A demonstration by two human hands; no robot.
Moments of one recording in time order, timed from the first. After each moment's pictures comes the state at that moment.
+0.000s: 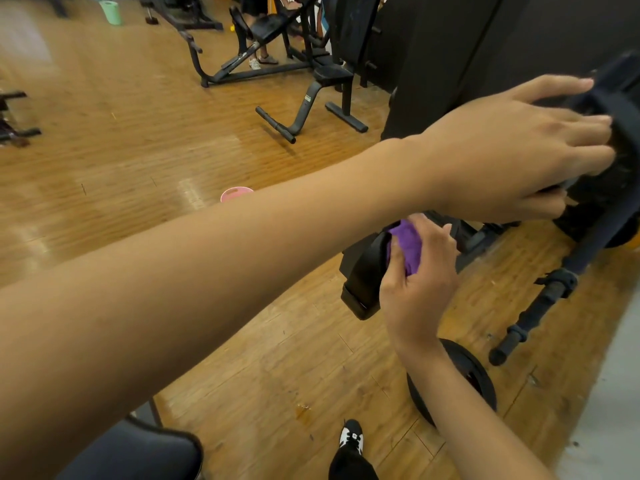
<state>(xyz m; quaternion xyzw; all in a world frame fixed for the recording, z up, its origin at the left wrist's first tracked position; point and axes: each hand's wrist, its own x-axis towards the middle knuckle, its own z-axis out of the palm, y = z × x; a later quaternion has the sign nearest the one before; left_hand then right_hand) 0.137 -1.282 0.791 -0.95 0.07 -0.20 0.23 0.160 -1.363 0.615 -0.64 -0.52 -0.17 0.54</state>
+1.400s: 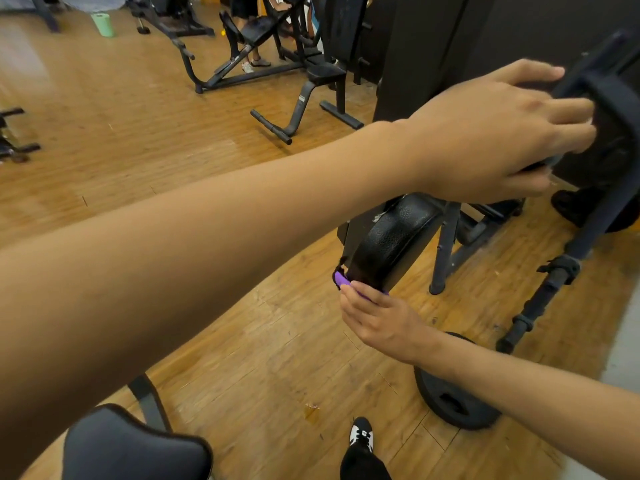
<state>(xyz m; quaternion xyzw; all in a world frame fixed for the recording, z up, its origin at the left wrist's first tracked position) 0.145 -1.279 0.796 -0.96 0.06 -0.18 0.22 0.207 -1.382 0.541 -0.39 -0.82 -0.37 -0.19</state>
